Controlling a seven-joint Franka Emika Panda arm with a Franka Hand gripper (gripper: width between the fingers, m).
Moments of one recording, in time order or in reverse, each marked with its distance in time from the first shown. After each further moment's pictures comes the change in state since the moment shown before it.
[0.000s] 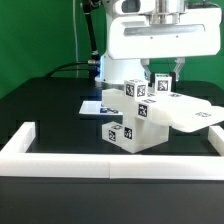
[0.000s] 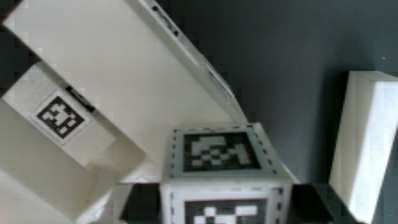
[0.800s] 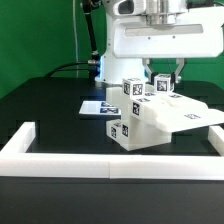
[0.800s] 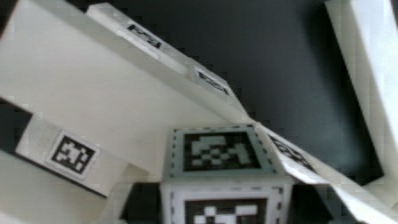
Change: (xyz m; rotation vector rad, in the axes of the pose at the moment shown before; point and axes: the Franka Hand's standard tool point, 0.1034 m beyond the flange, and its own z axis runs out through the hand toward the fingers) arm 0.002 -0.004 0.001 0.019 0.016 0.578
